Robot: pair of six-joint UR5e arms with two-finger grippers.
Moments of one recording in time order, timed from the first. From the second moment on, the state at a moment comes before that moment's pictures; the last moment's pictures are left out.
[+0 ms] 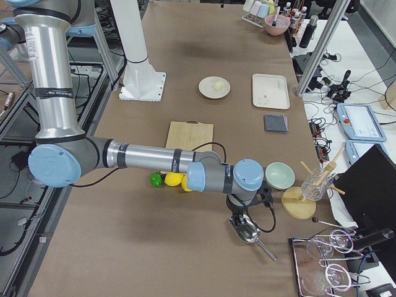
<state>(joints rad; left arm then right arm) -1.40 -1.53 -1.71 -1.68 -2.33 -0.07 1.60 -1.48 1.43 -1.54 2.32 -0.29</state>
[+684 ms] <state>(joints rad) -1.40 -1.50 -1.71 -1.69 -2.33 -0.12 1.58 -1.49 1.46 -1.54 2.26 -0.27</state>
